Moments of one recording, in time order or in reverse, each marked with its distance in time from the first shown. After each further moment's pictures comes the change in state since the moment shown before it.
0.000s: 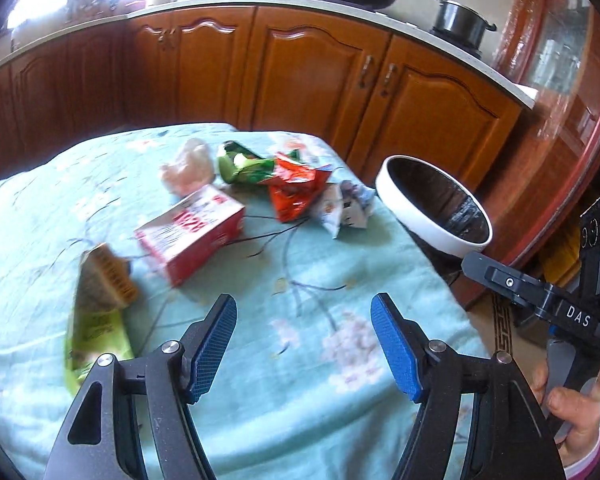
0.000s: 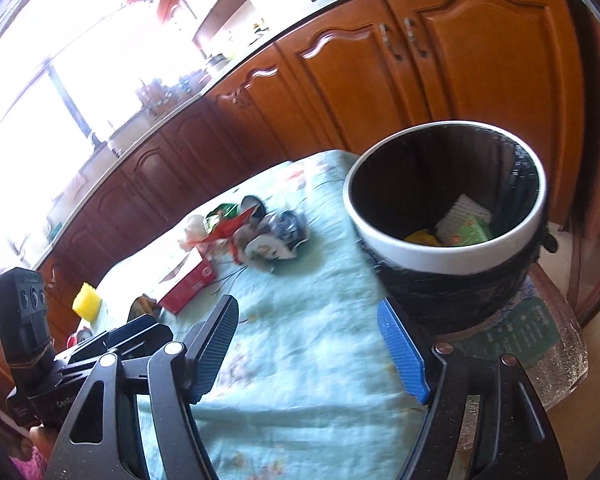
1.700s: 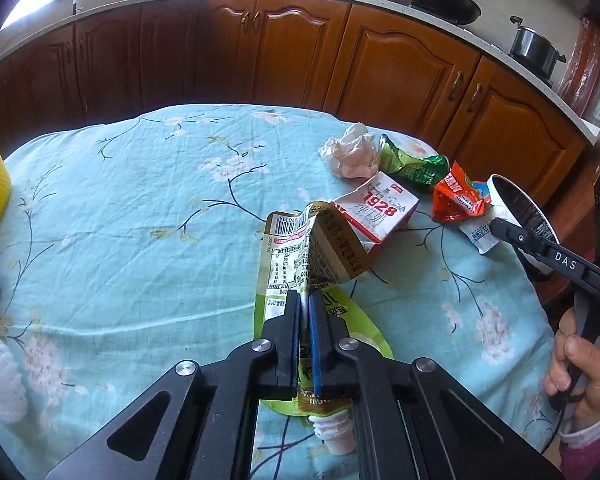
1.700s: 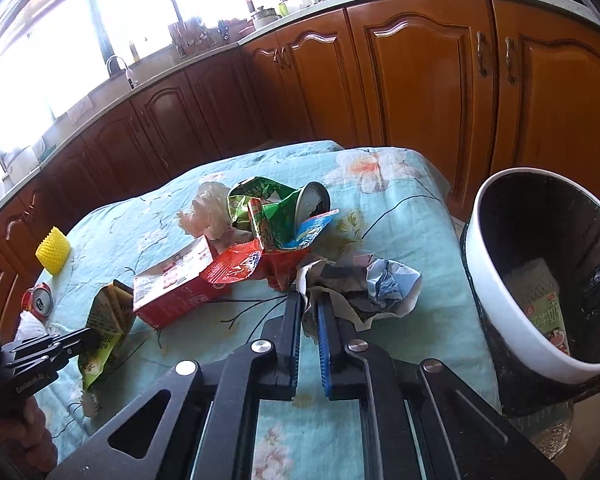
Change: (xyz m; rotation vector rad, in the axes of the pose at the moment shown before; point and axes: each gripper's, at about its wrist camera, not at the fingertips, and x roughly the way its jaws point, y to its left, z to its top) left arm -0.018 0.111 -0.004 -0.112 0.016 0.137; right arm 0.089 0.067 0.019 -0.221 0.064 -0.044
